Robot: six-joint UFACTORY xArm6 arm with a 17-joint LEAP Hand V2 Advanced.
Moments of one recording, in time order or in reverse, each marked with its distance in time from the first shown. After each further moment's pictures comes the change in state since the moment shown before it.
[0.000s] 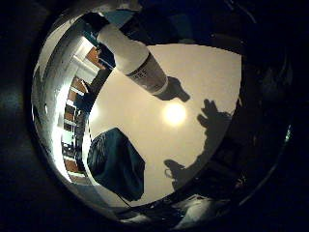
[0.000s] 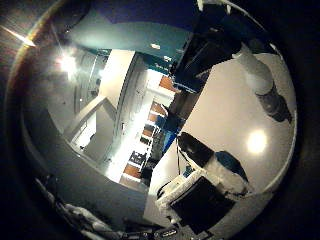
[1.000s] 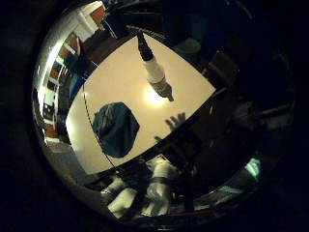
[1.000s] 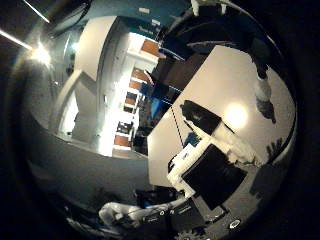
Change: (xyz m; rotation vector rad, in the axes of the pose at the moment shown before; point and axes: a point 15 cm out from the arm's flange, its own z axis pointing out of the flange) arm -0.129 -0.054 -0.079 -0.339 0.074 -0.083
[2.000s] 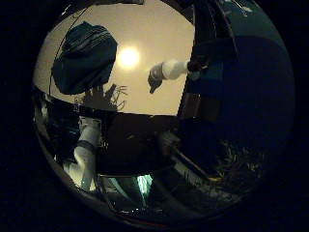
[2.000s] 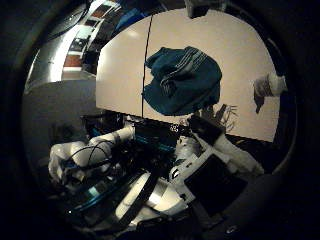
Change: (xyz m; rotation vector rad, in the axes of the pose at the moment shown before) arm -0.052 0.084 0.081 -0.710 0.638 -0.705
